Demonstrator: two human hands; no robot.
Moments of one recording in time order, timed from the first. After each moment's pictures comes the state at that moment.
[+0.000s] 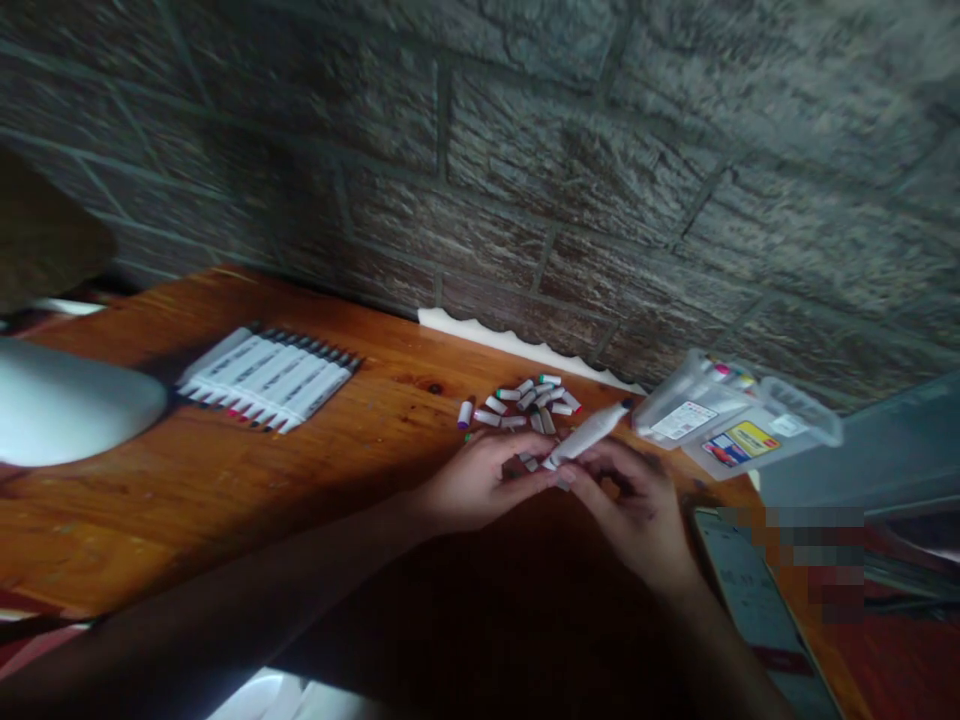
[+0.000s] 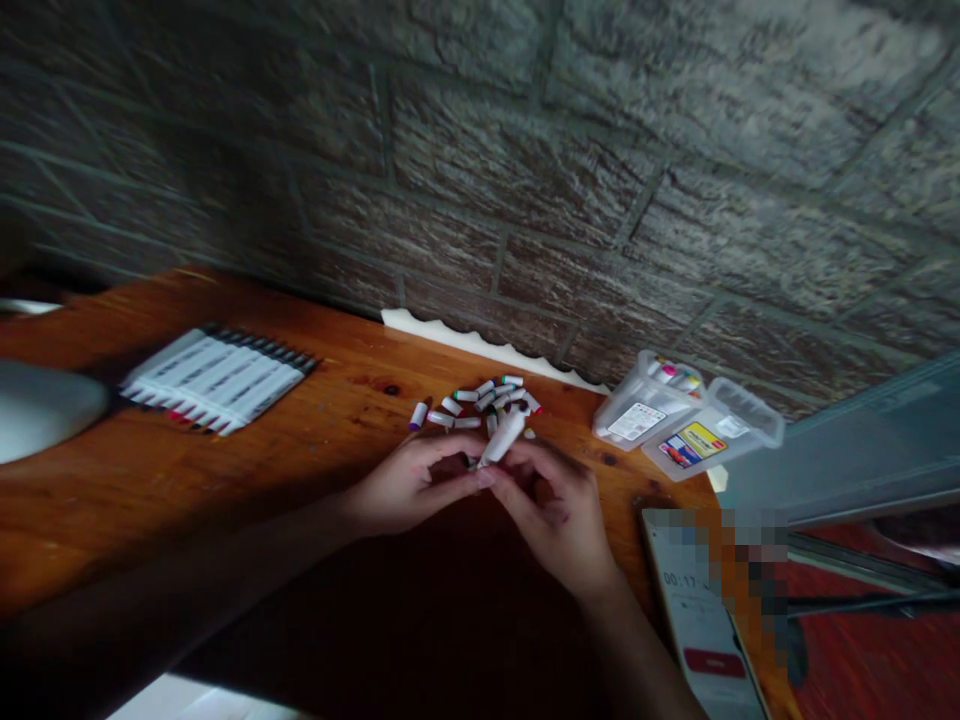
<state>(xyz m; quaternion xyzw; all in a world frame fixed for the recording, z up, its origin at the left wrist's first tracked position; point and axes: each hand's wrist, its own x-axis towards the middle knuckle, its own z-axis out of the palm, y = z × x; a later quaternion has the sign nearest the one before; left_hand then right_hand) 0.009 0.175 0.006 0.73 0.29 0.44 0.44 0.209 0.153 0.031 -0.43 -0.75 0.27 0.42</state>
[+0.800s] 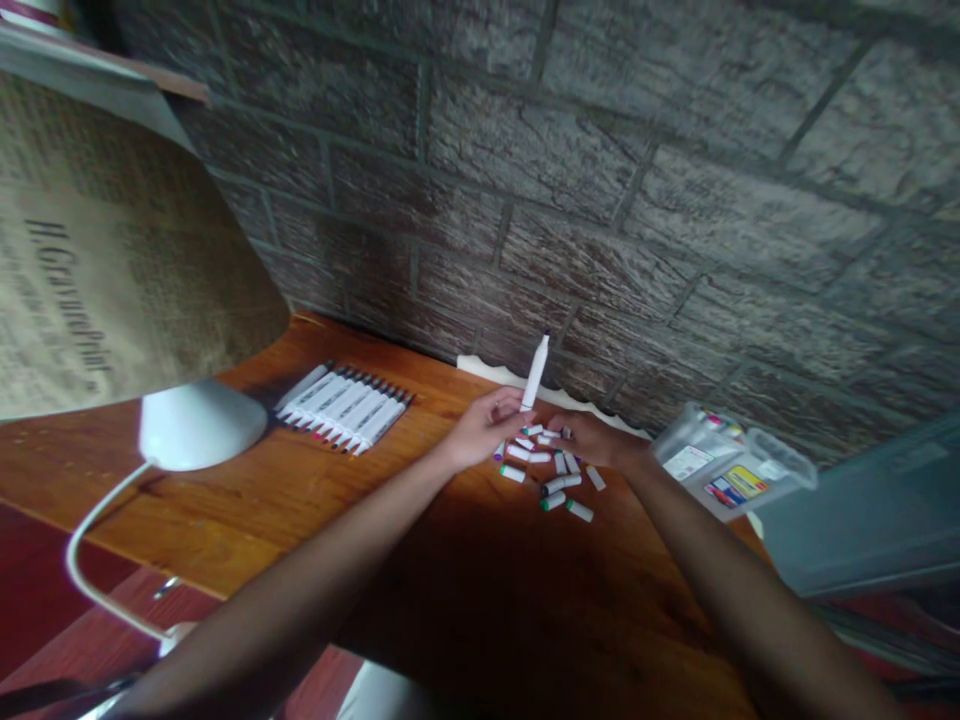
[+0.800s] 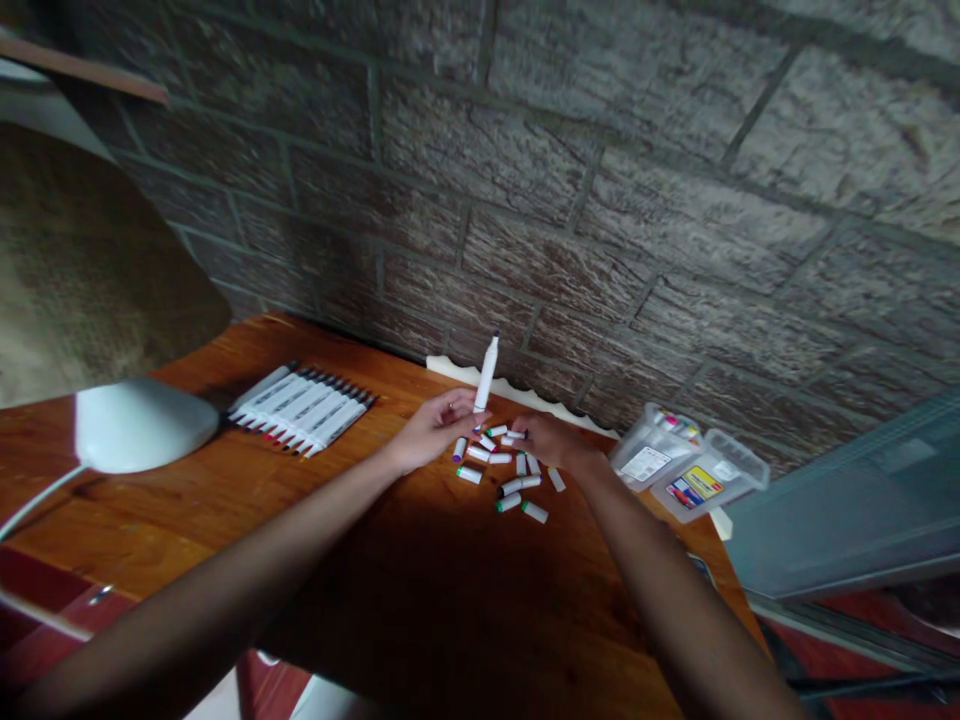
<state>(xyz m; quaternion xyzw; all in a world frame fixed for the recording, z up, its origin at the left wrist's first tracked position) -0.044 0.241 0.005 0.54 0.26 0.57 0.57 0.180 0.300 0.033 -0.43 -0.89 0.16 0.02</state>
